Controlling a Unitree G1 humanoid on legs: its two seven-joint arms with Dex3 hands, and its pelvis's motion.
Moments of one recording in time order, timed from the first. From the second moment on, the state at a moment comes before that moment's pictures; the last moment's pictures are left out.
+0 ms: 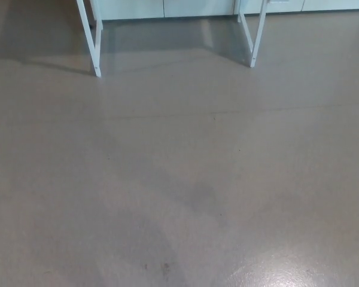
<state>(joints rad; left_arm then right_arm) -0.03 0.44 0.09 1.23 0.14 -0.21 -0.04 0.07 -0.48 0.01 1.18 -0.16 -0.28 -0.06</state>
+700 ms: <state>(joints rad) -0.04 0.48 0.09 1.27 0.13 -0.25 -0.06 0.07 -0.46 0.02 1.22 -0.17 -0.35 -0.08</state>
